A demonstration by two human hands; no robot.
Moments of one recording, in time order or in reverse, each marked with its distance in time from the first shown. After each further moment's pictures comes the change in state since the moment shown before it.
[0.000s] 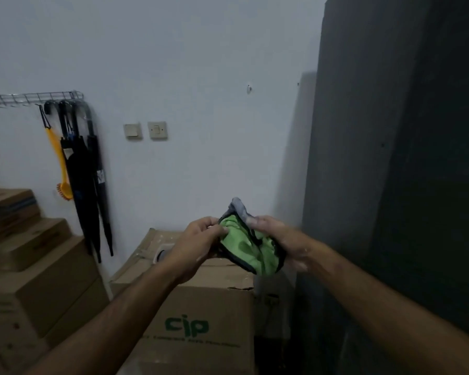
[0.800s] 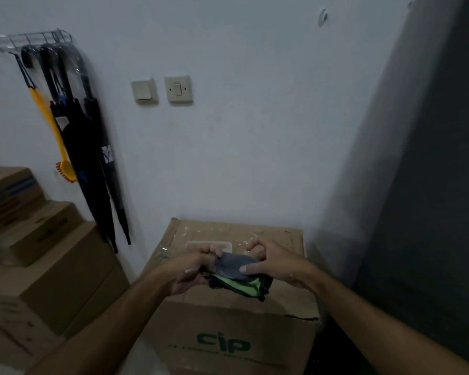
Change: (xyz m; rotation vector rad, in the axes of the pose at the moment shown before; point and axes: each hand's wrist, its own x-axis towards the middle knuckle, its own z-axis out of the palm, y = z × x) left_hand 0.180 -0.165 -0.203 -0.050 -0.094 -0.488; right_hand 0.273 0.130 -0.010 -0.568 0.108 0.190
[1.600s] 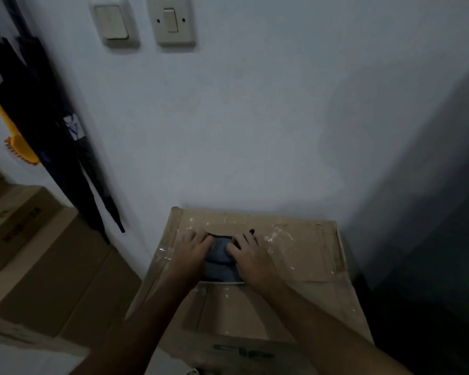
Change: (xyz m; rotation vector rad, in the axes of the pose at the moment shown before) left_hand 0.141 -0.037 -0.107 1.509 0.260 0.511; right_hand 0.197 0.066 0.098 -0.953 0.289 -0.363
